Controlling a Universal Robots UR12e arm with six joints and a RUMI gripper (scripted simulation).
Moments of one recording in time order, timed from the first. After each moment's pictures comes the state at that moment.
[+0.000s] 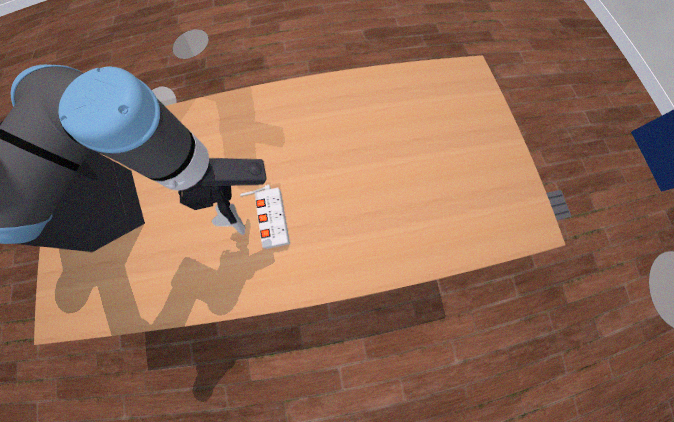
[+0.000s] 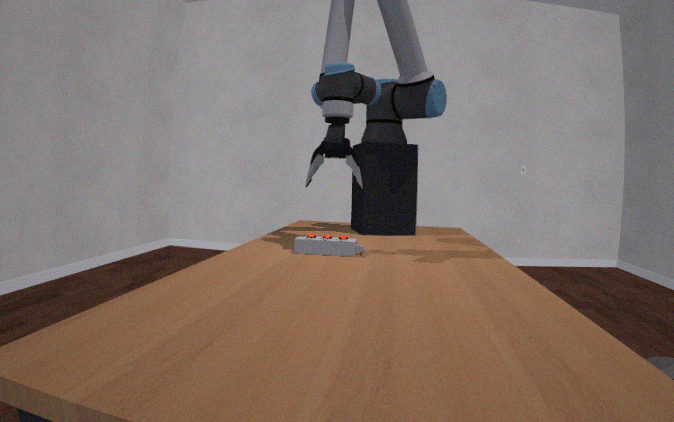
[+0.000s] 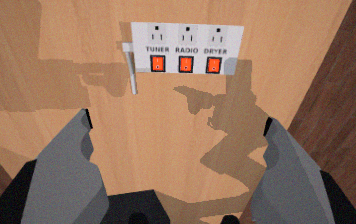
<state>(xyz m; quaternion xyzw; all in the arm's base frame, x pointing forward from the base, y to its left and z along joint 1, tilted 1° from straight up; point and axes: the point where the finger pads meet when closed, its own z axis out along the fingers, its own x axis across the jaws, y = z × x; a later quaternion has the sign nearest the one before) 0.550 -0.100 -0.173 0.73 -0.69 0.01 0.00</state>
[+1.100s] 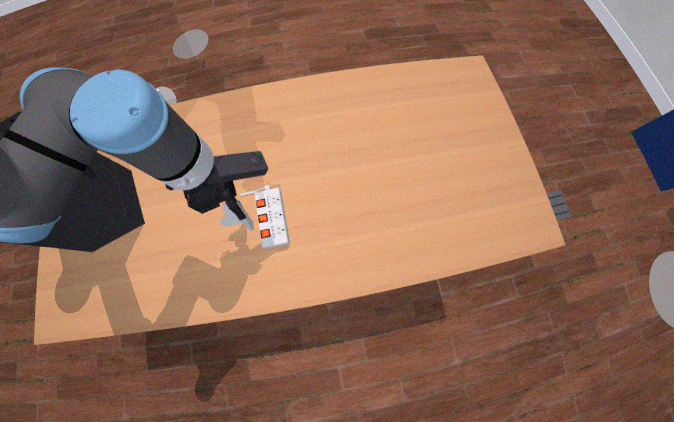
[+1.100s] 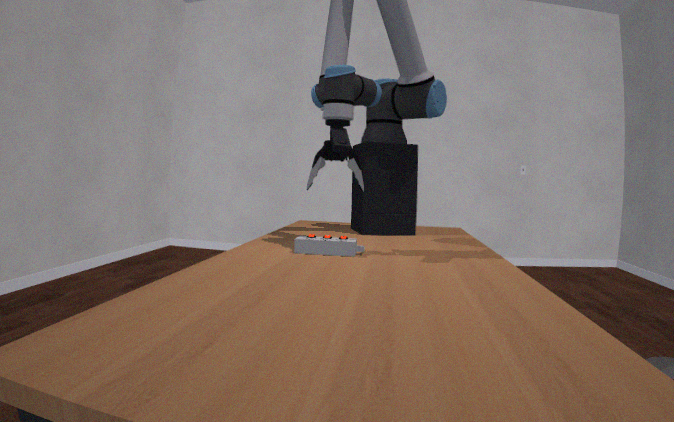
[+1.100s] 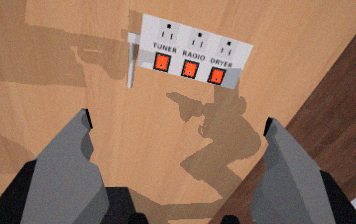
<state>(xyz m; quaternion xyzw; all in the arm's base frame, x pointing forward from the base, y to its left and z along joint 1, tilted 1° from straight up) 0.552 -0.094 -0.181 0.80 -0.61 0.01 0.01</state>
